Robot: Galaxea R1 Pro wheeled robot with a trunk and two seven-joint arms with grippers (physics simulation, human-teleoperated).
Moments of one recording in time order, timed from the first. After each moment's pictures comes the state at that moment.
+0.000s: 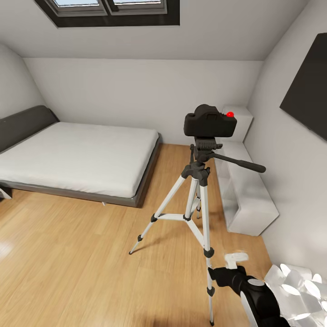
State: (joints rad) left arm -0.40 0.16 -0.33 0.00 0.49 0.06 -0.09; right arm -0.11 -0.01 0.02 -1.54 0.07 0.77 0.08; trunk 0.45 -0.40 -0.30
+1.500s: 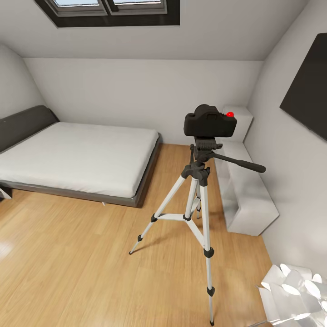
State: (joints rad) left arm -0.27 0.12 -0.33 0.00 0.49 0.04 -0.09; right arm -0.04 -0.09 -0.23 -0.07 0.06 -0.18 0.07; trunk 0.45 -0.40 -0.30
